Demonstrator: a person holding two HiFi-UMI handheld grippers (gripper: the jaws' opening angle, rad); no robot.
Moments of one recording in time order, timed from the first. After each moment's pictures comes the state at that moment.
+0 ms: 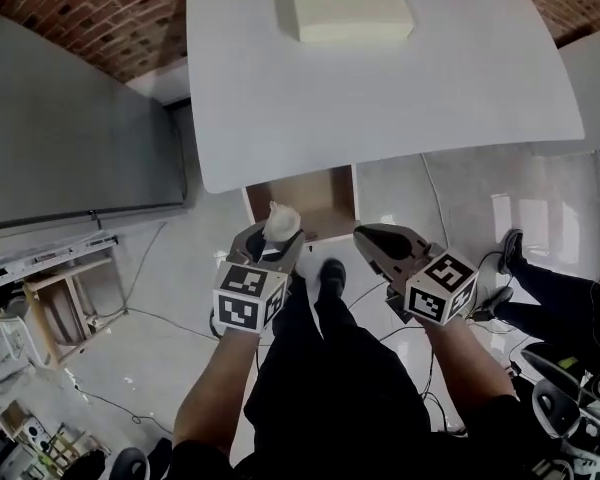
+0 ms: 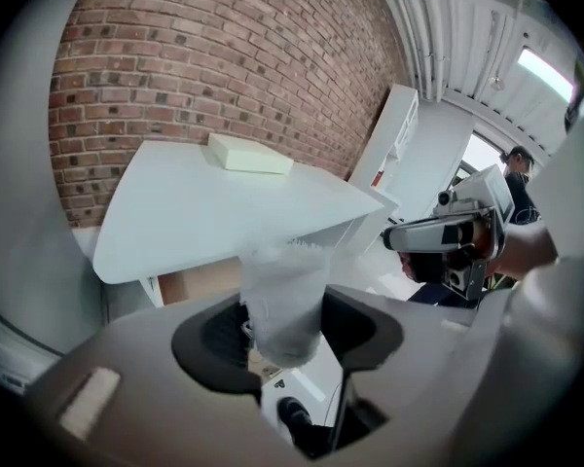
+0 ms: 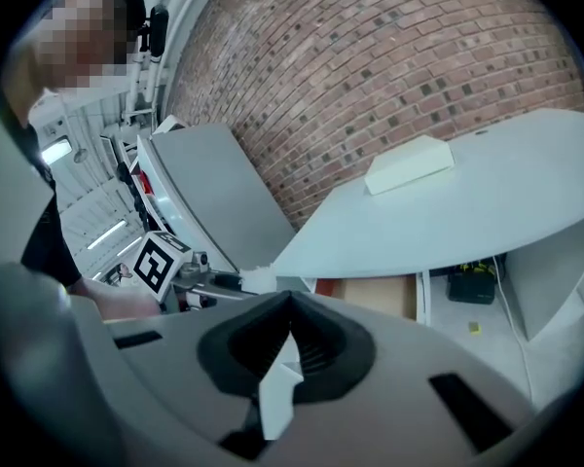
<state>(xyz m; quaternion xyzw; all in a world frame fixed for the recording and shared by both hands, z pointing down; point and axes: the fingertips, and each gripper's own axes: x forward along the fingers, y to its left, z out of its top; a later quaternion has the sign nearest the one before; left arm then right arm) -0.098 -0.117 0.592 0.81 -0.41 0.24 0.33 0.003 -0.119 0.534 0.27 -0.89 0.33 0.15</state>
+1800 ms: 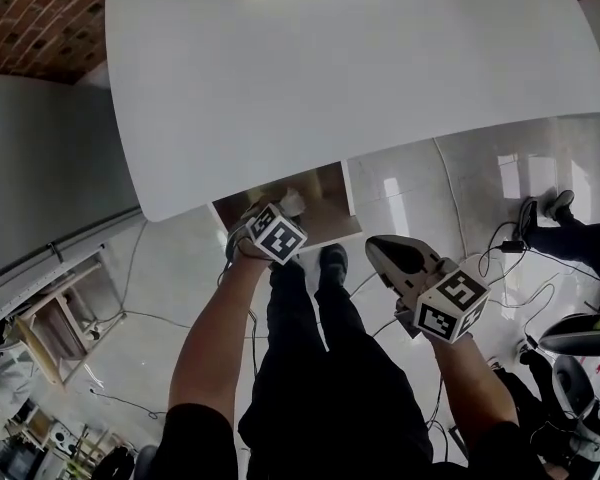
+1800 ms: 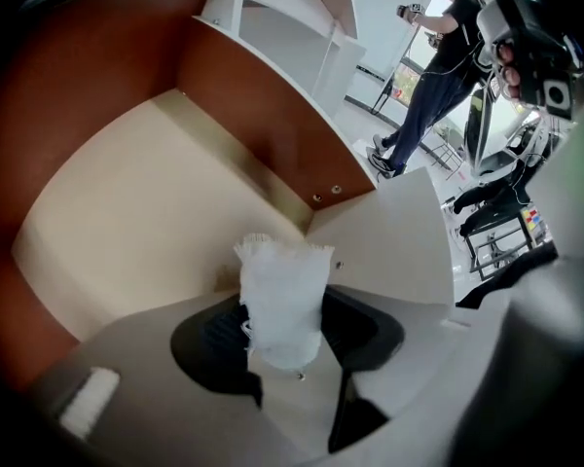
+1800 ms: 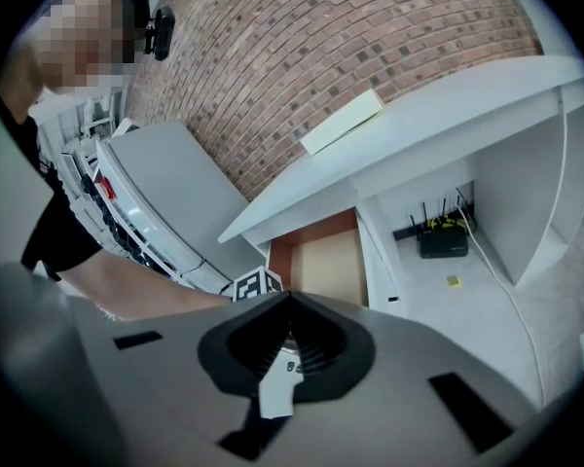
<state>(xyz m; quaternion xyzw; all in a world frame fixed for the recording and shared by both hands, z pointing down) -0.049 -0.101 0.910 0.76 -0.17 0.56 0.27 0.068 -0.105 0.660 0.32 -0.84 0.41 0.16</state>
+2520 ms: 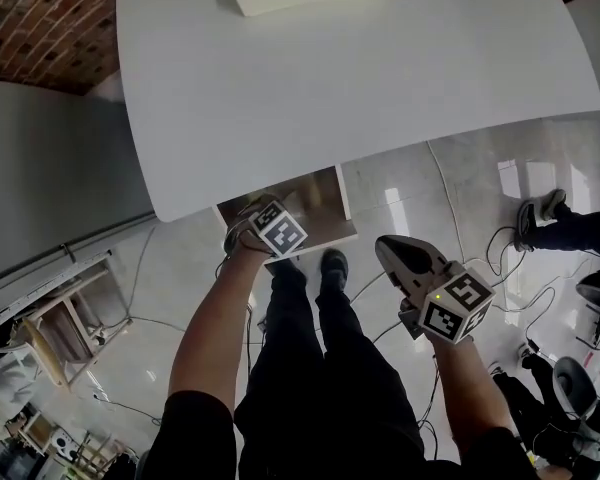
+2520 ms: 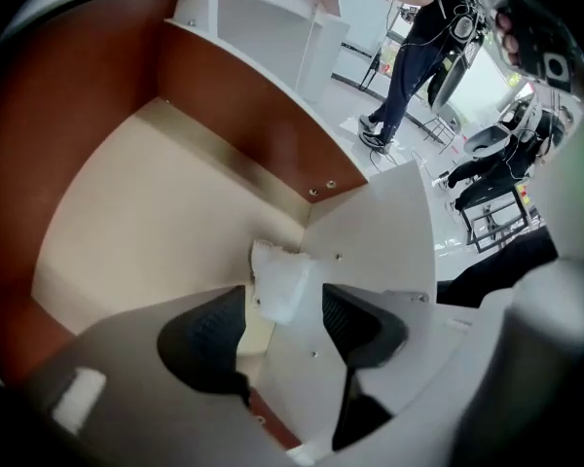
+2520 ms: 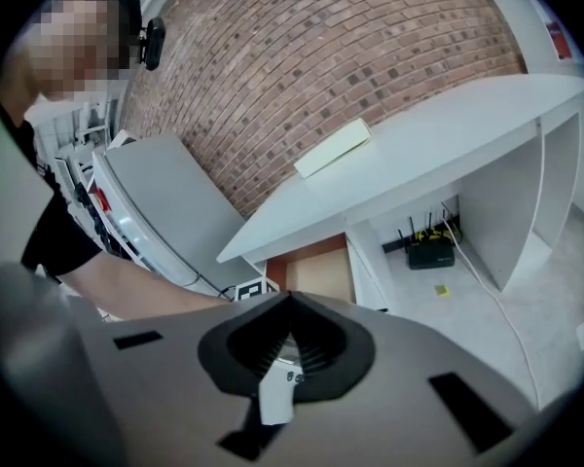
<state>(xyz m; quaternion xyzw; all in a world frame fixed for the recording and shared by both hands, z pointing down) -0.057 -0.115 0.897 0.75 -0.13 0.61 0.24 0.091 -0.117 0.625 0.36 -0.83 0.40 0.14</state>
